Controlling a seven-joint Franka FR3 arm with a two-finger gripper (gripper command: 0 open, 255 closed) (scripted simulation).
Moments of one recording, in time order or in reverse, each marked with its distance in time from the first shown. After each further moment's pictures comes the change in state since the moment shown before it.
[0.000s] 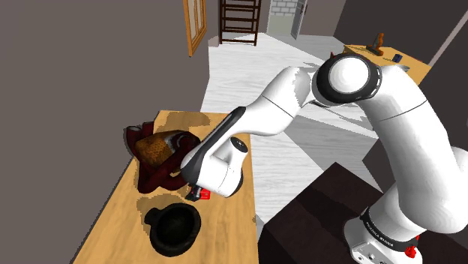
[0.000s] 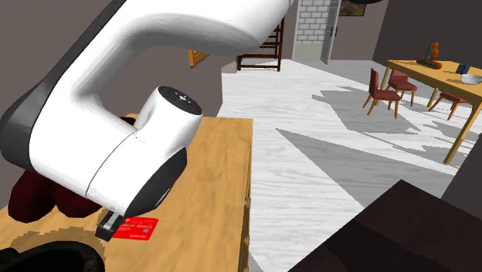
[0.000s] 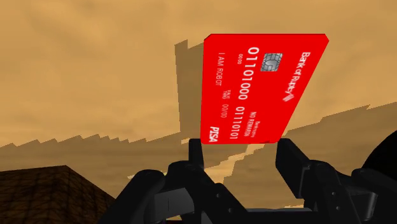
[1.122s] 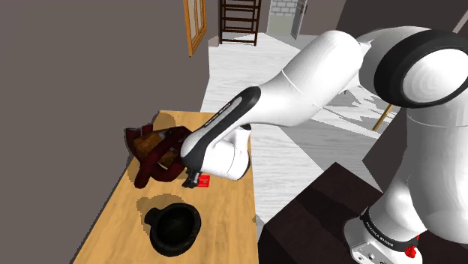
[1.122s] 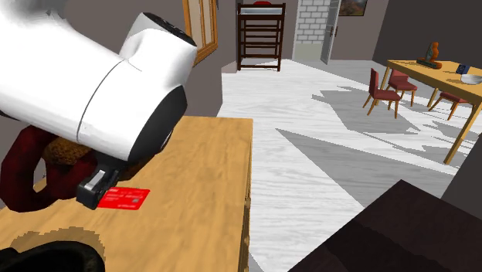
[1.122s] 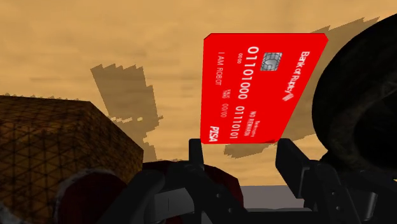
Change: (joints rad) arm 0.405 -0.412 -0.462 -0.108 0.129 -0.340 0.197
